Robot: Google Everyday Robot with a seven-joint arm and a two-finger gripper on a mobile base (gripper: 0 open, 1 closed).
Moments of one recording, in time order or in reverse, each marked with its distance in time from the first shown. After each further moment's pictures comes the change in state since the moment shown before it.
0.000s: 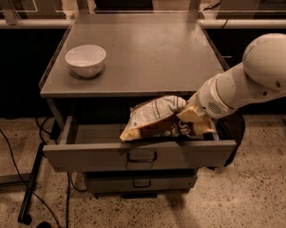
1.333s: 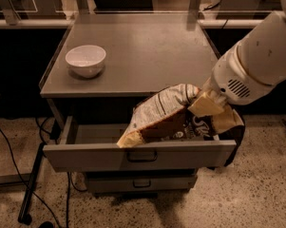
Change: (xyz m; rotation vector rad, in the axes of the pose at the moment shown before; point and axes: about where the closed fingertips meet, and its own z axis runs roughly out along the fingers) arm -0.036 0.061 -0.119 0.023 0.145 0.012
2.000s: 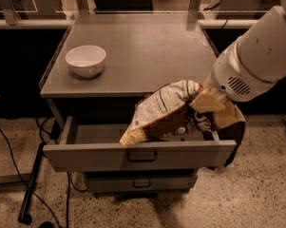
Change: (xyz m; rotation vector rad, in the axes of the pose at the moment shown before) arm -0.005 -0.006 -0.005 0.047 0.006 -0.029
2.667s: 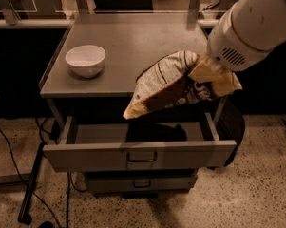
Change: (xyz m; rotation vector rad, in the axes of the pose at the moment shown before) arm -0.032 -0.047 -0.022 0.156 -0.017 -0.084
